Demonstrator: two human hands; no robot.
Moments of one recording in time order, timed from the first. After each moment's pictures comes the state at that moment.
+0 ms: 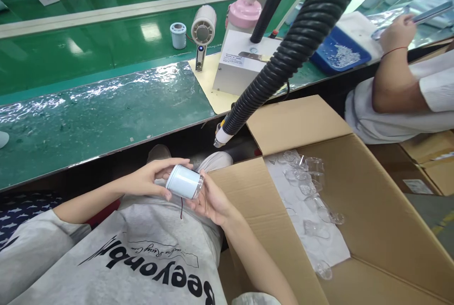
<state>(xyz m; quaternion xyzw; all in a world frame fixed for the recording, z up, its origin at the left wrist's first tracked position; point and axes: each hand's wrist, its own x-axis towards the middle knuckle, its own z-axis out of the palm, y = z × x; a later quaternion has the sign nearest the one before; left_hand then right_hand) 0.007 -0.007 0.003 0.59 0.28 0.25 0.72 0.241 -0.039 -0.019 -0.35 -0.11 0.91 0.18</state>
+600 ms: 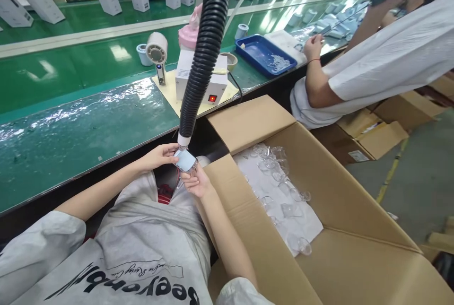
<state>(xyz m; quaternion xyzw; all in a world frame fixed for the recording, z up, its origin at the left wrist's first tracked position) 0.083 0.081 -0.041 0.49 0.34 0.26 0.76 0.272 0.010 -0.094 -0.22 -0.06 0.92 0.33</state>
